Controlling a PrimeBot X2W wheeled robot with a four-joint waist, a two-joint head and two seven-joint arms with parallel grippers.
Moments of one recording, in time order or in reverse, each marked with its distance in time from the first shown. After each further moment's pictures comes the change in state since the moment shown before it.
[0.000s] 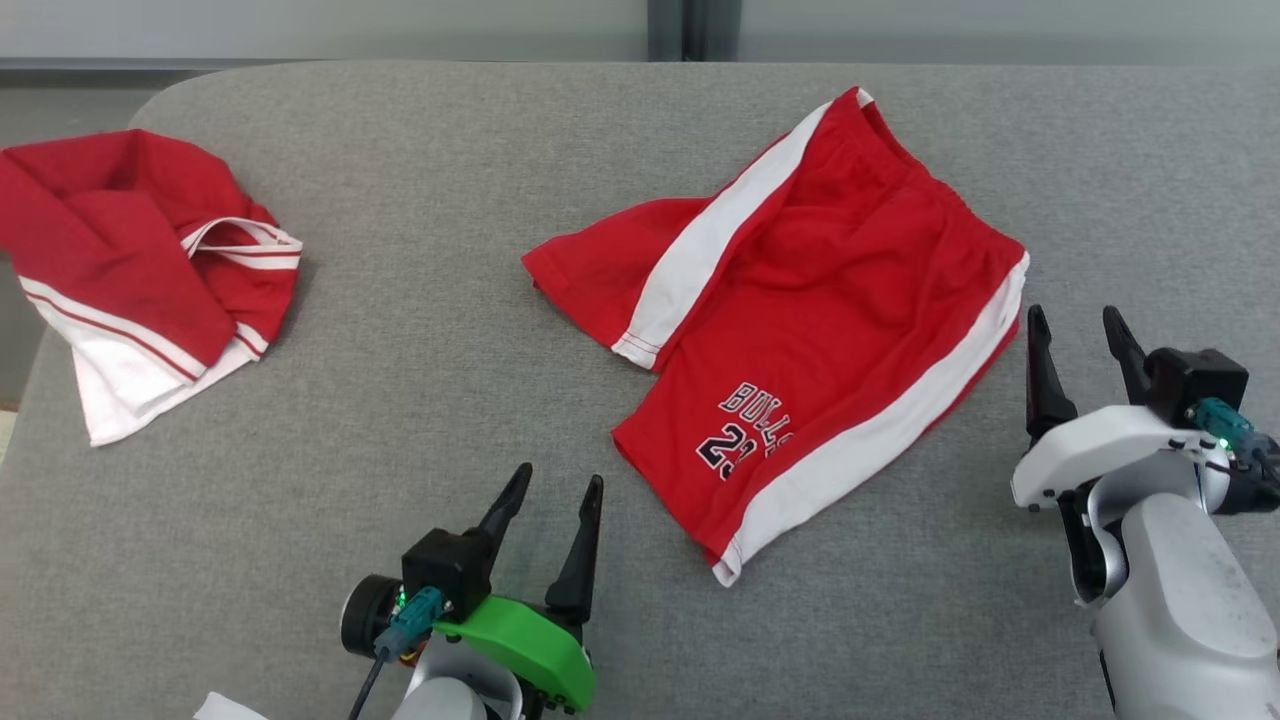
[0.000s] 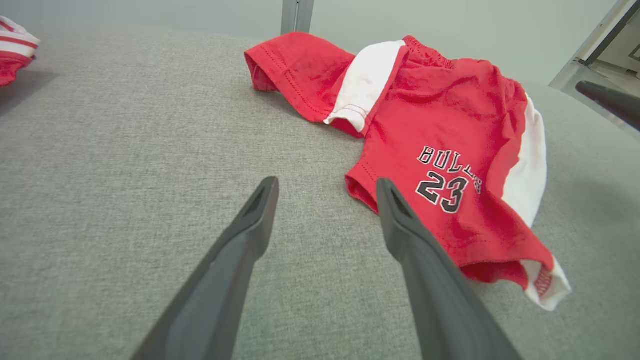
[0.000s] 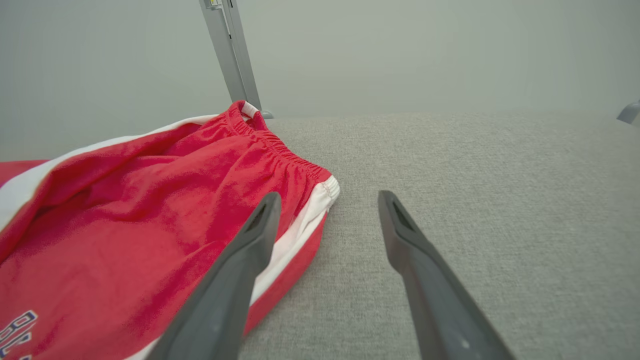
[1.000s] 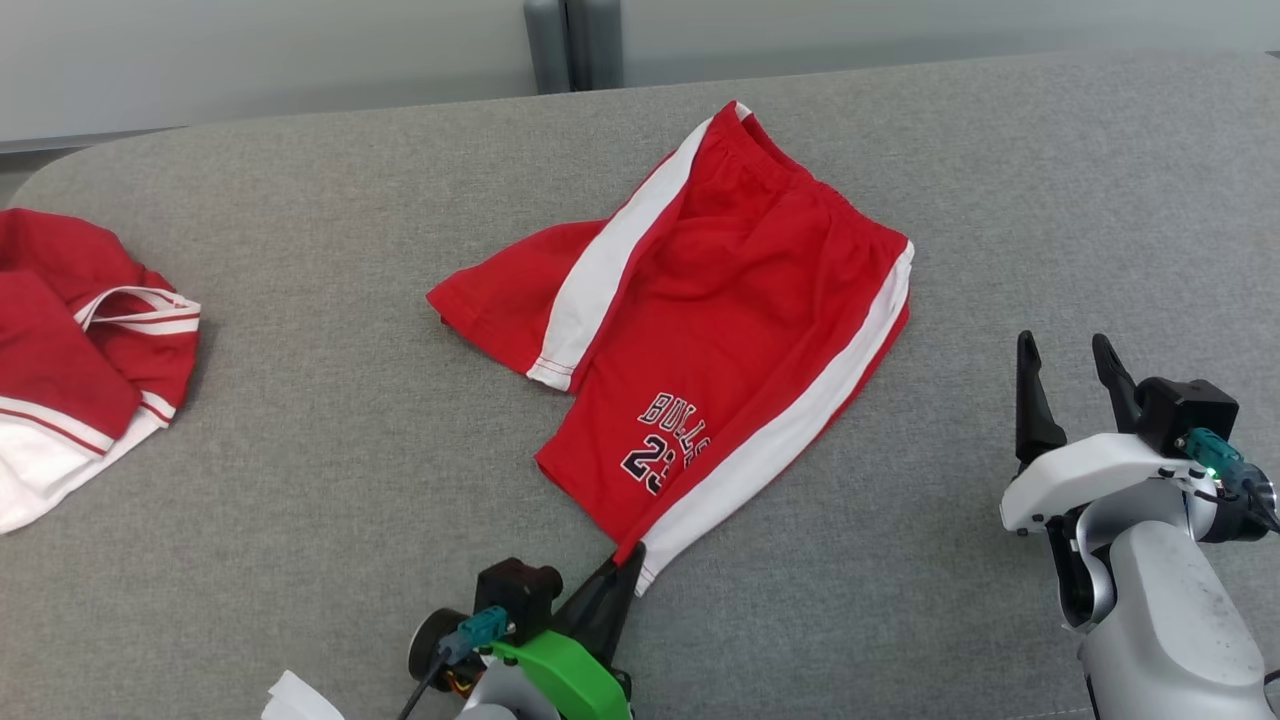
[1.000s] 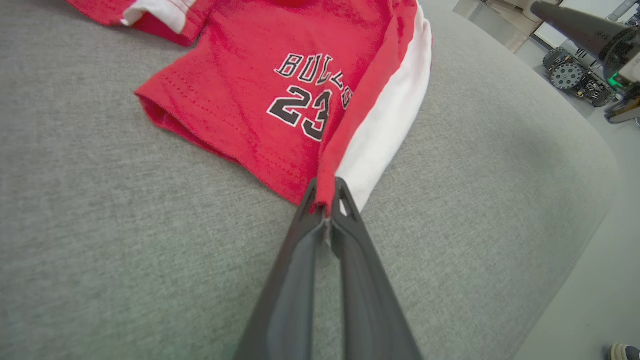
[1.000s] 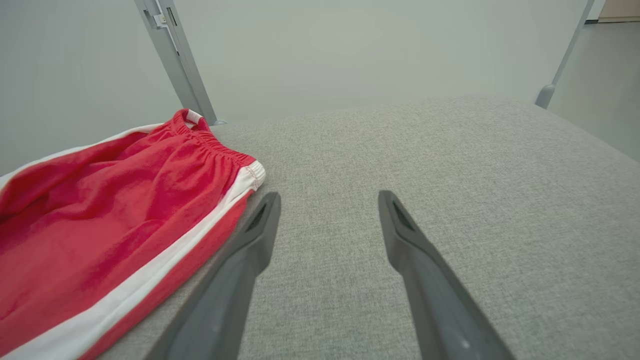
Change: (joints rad) left arm -0.066 -0.001 -0.219 0.202 -0.148 -0.088 0.000; right arm 0.068 0.041 -0.022 -0.051 -0.002 0.000 0.000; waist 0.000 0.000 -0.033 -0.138
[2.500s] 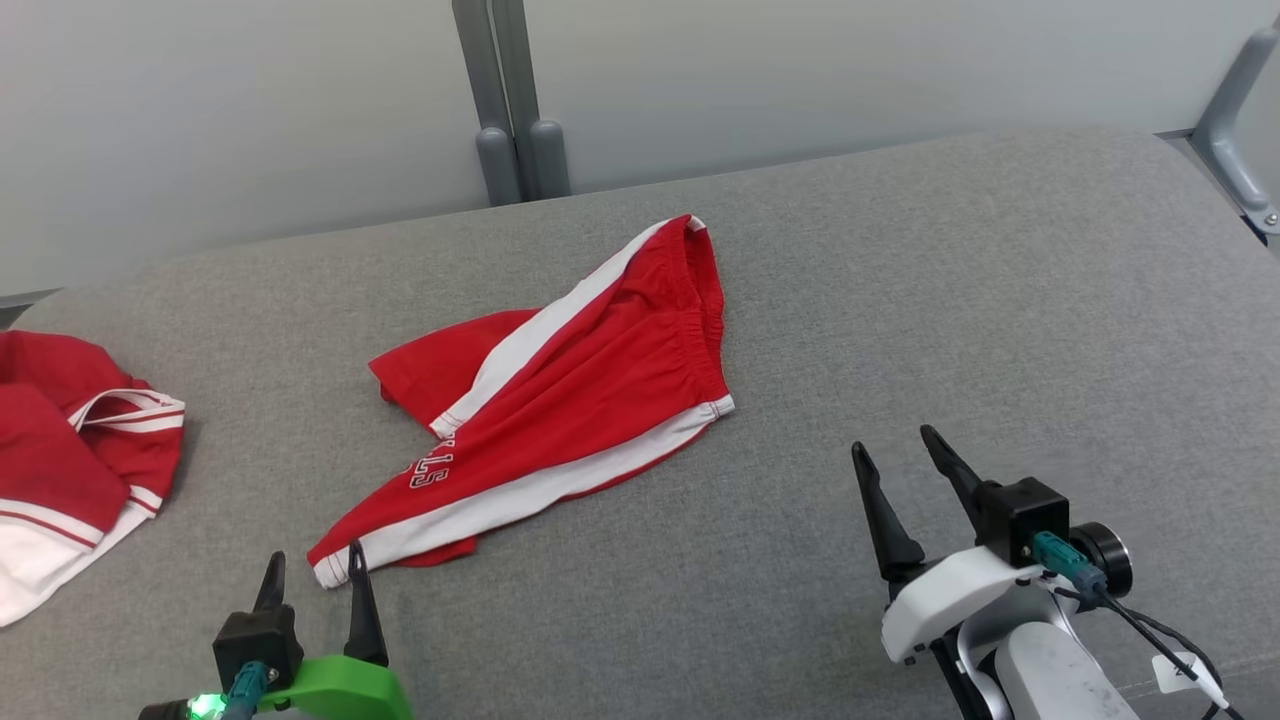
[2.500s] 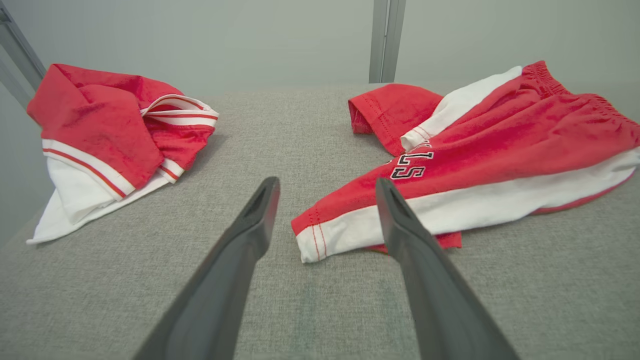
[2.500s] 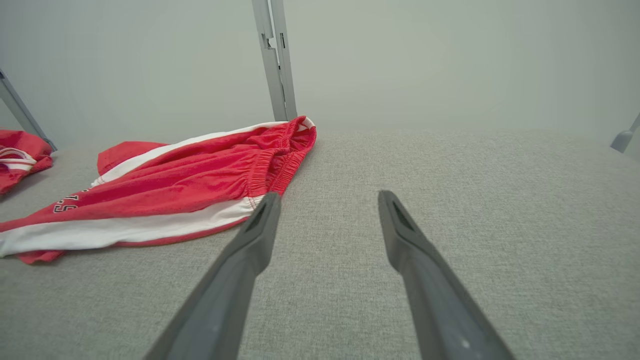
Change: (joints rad) left arm 0.205 0.005 0.644 -0.166 0.381 0.195 0.000; right arm 0.186 0.020 0.308 -0.153 0.011 0.000 0.000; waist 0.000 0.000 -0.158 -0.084
